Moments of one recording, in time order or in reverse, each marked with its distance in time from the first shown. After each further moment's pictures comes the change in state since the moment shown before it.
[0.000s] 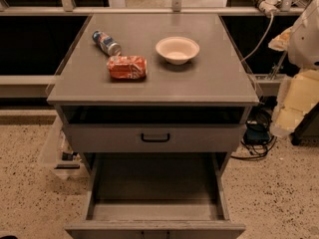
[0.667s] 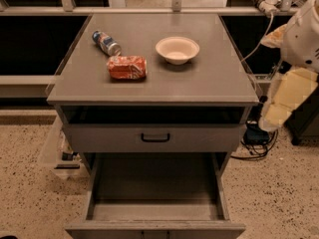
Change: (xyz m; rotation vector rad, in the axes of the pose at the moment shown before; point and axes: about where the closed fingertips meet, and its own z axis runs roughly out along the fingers) arm -0.014 -0.008 0.007 0.015 -0.072 -0.008
